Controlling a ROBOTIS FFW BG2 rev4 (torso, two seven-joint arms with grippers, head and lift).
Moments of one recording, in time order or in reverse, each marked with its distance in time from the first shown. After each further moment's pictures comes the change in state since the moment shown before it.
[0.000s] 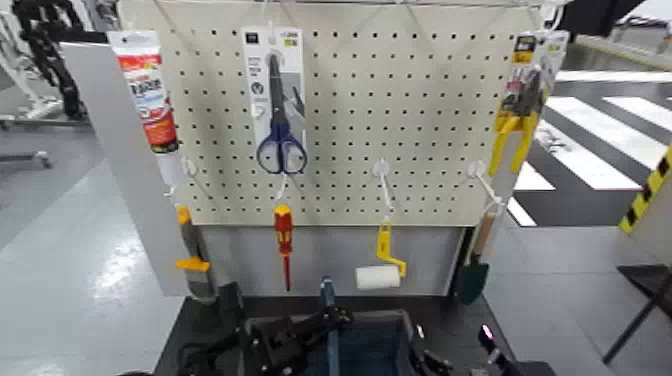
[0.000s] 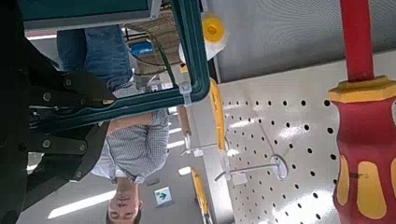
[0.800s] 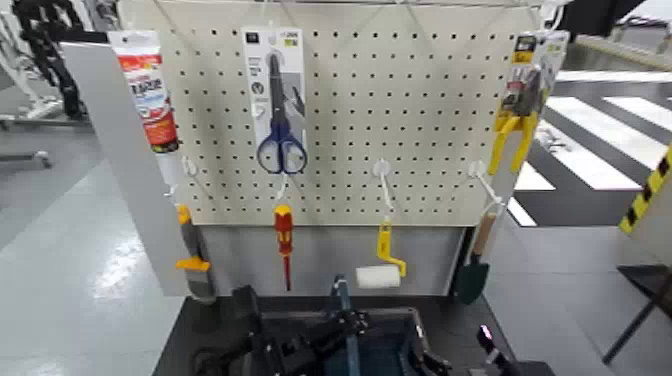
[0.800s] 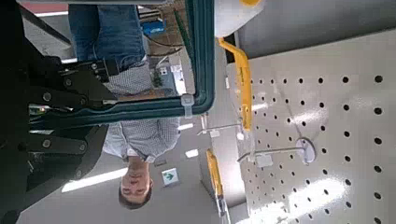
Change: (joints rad) left arm 0.022 0.007 -0.058 -0.061 0.094 -0.002 0.009; right arm -0.003 -0.003 0.003 0.005 -0.004 -0.002 0.000
